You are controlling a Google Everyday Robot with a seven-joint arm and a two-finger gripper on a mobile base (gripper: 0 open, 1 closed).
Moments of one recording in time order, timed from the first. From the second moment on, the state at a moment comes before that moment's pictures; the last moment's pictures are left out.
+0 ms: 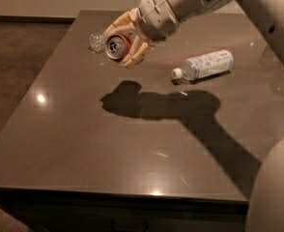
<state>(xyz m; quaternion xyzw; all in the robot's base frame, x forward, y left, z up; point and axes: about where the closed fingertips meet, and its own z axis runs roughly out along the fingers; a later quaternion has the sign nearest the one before) 0.581 0.052 0.971 -0.83 0.32 0.18 0.41</state>
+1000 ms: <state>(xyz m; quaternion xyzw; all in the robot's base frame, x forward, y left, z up) 0.573 0.039 0.969 -0.75 0.40 0.22 0.47</state>
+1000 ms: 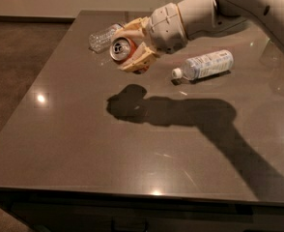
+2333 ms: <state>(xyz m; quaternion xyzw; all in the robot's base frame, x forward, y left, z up) 0.576 0.078 0.977 -0.68 0.52 0.19 0.49</state>
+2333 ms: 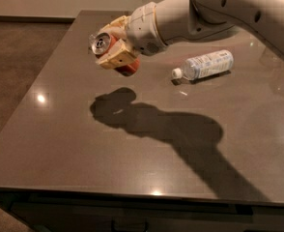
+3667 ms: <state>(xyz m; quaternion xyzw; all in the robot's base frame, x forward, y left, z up) 0.585 0.084 0.987 -0.53 0.63 0.15 0.54</state>
